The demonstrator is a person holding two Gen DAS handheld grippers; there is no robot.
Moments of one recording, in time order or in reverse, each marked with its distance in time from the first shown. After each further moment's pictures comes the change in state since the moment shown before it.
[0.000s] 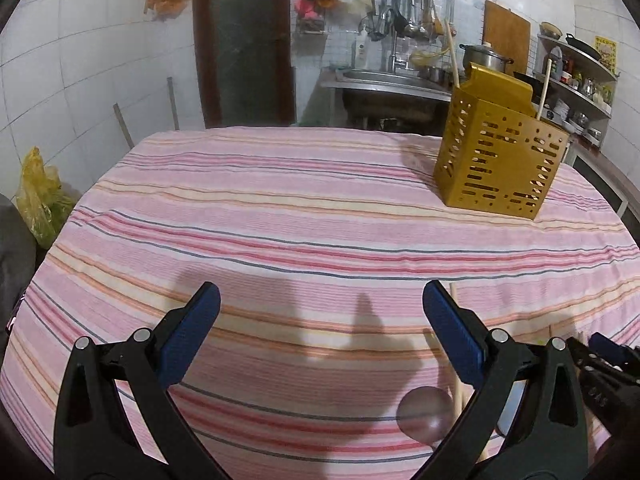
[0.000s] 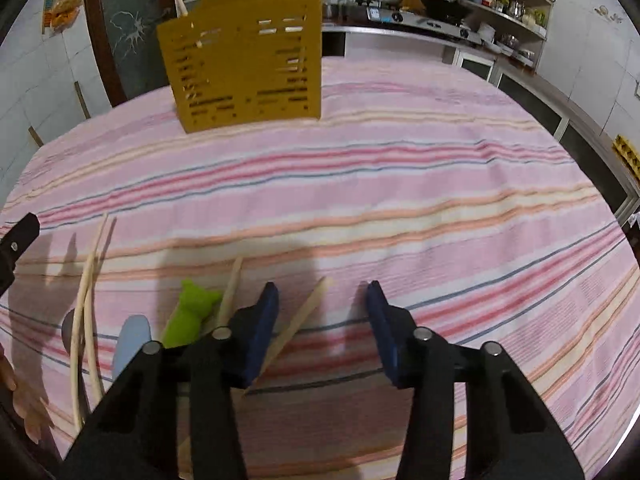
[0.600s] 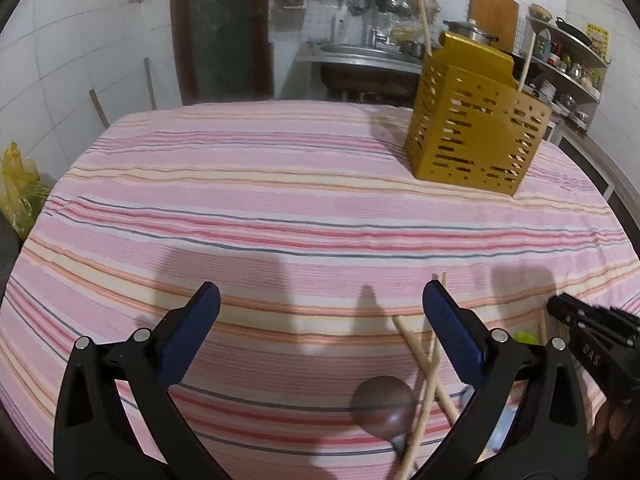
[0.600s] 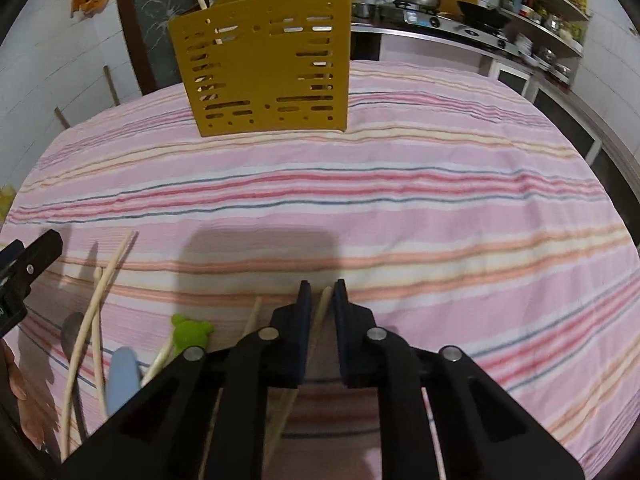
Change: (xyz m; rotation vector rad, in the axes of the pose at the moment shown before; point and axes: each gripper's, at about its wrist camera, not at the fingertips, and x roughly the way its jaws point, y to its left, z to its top) left arm 0.014 -0.030 -0.003 0.026 0.106 -0.075; right arm 0.019 -0.009 0.027 -0.117 0.006 0.128
